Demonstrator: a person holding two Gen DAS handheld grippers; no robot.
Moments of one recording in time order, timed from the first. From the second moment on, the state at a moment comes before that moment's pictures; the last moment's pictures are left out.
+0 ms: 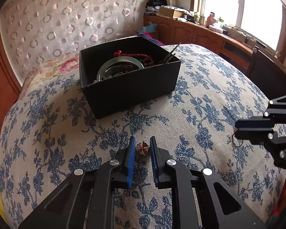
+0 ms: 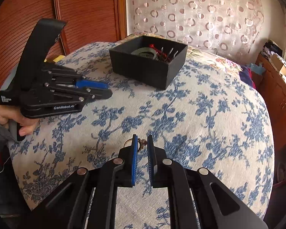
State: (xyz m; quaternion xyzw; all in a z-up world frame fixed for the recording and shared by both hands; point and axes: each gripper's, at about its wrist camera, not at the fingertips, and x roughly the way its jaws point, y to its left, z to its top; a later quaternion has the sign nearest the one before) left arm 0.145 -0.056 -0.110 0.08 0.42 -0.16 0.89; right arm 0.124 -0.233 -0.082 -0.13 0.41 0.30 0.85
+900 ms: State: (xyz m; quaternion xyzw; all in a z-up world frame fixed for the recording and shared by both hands) left arm 0.169 -0.023 -0.043 0.06 0.36 -0.13 0.92; right arm 0.223 -0.194 -0.006 -0.09 0.35 0.29 0.89
